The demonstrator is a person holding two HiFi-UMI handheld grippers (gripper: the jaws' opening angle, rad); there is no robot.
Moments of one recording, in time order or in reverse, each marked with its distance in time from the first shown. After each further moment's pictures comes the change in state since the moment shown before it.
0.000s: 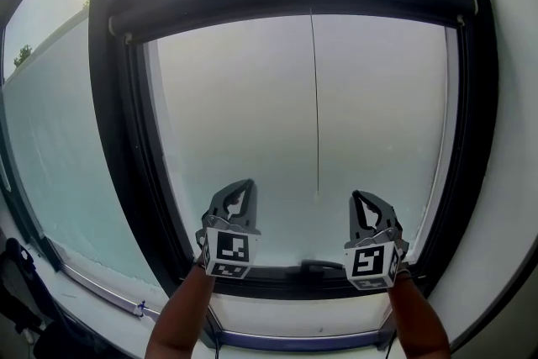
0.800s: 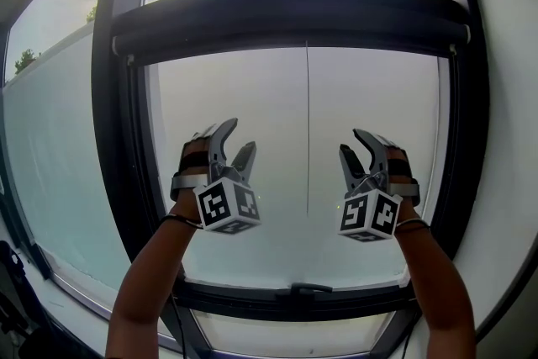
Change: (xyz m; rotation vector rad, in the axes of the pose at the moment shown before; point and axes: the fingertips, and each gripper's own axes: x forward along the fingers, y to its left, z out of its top) left arm 0.072 0.079 0.117 0.670 0.054 0.169; right arm 0.083 -0.097 0.104 -0.547 -0.079 -0.131
